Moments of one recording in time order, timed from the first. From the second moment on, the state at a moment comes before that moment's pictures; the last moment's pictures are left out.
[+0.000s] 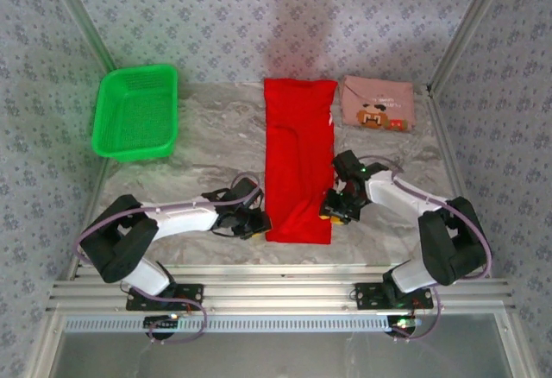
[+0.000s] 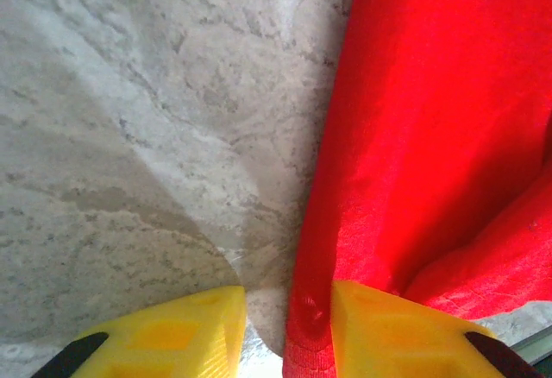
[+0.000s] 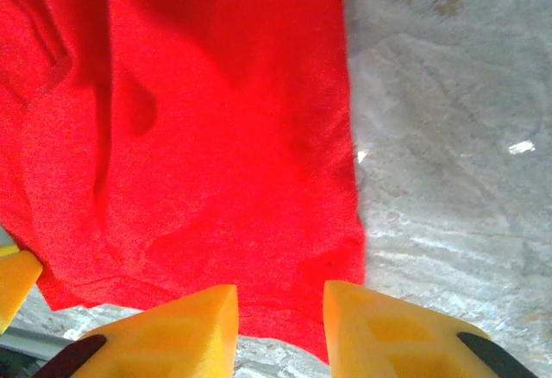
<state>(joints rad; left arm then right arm) -0.85 1.53 0.69 -0.27 0.25 -1.09 0.46 1.46 0.85 -0.78 -0.32 0.71</state>
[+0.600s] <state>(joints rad) -0.85 1.53 0.69 -0.28 0.24 -1.09 0.59 1.65 0.92 -0.81 -0.18 0.71</state>
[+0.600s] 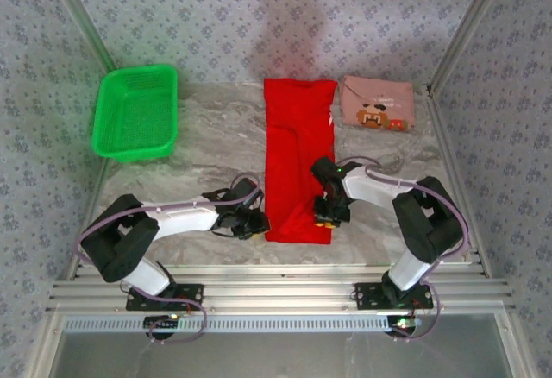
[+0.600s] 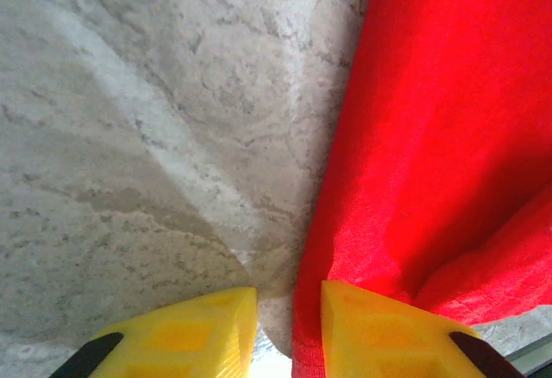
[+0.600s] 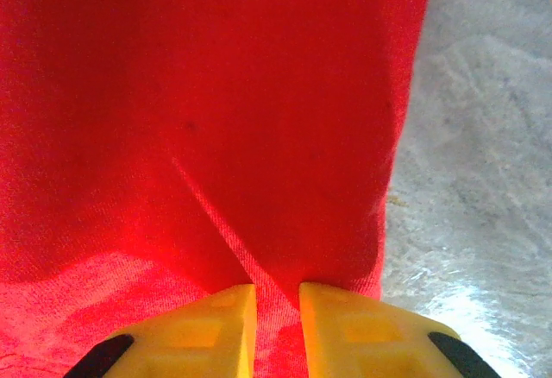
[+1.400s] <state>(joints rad) -0.85 1.52 0.68 -0.27 0.23 -1.09 0.61 1.52 0.84 -0.81 -0.12 0.71</state>
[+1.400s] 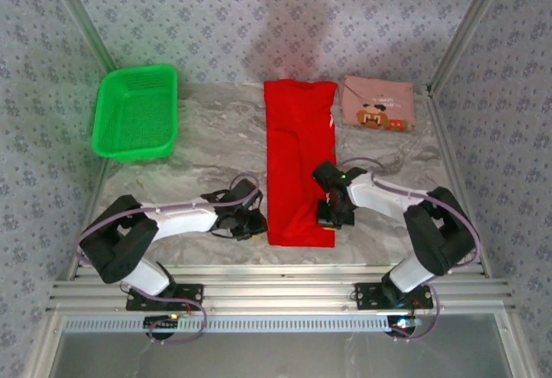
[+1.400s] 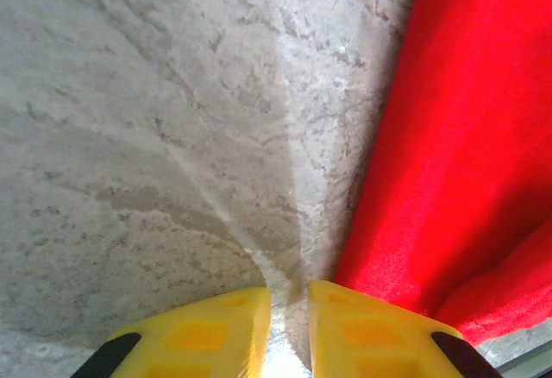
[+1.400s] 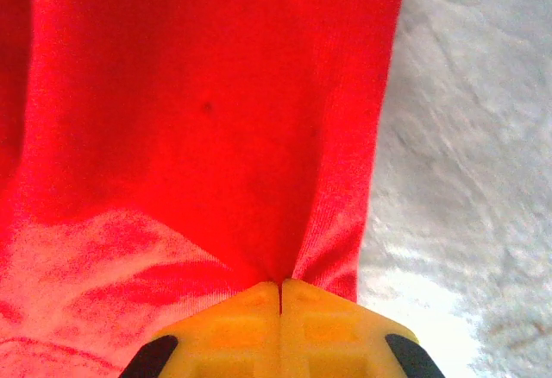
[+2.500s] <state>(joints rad) -0.93 1.57 0.67 -0.05 0.26 -1.17 0.58 1.30 0.79 -0.82 -0.25 0.74</state>
